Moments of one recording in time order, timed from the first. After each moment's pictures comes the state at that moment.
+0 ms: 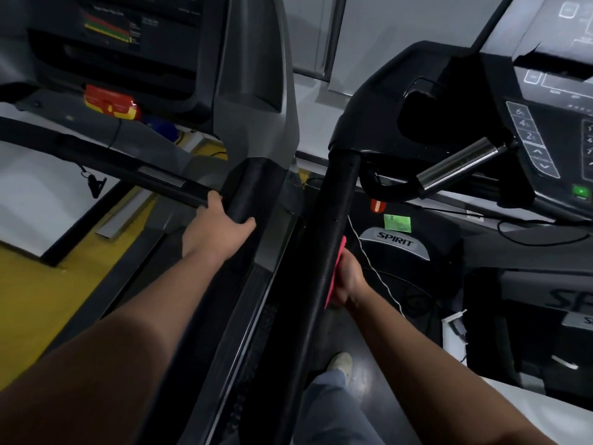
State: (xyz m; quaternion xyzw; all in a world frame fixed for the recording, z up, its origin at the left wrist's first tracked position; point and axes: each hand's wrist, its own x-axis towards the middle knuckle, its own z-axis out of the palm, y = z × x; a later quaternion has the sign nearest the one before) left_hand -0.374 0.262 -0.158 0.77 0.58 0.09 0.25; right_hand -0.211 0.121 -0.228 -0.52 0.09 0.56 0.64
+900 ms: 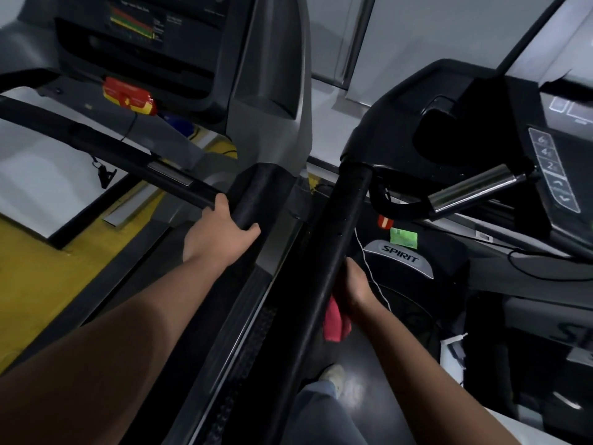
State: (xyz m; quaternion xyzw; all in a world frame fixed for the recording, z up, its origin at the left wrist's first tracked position) left_hand -0.371 0.261 -0.159 0.77 0.59 0.08 0.22; right_hand -0.211 0.114 -0.195 -0.70 -0.09 0.46 0.54
